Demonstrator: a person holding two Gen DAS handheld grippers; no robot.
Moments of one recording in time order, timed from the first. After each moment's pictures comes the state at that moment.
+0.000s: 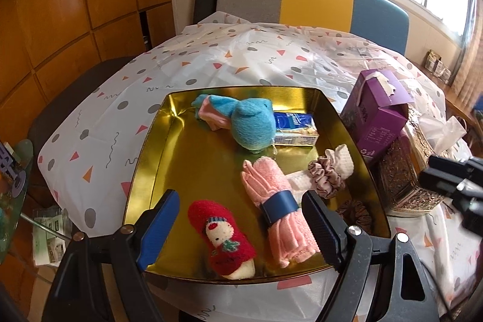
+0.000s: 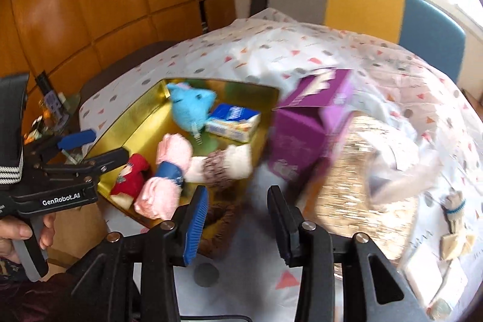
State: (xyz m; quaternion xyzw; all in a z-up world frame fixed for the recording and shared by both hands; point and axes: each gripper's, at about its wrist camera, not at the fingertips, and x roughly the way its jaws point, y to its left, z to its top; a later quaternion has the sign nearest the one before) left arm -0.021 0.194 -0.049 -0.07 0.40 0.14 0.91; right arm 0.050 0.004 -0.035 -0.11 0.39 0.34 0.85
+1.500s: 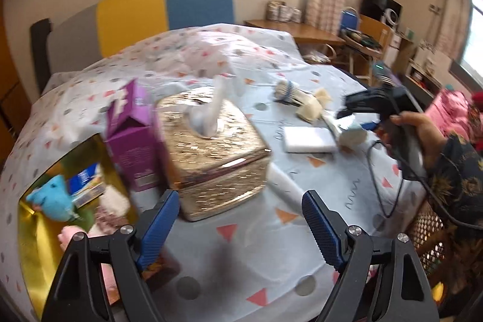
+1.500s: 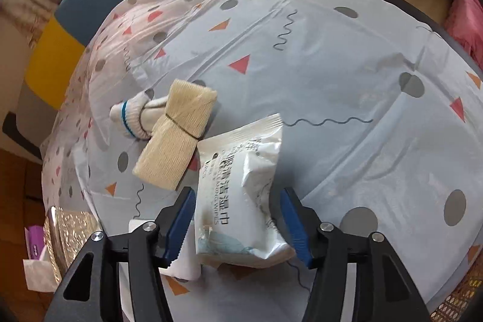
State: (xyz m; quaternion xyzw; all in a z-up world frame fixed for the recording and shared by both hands) left arm -0.002 -0.017 -0.017 0.08 0.39 -0.21 0.90; right arm 0.130 -0.374 -0.129 0.31 0.51 -0.11 0.80
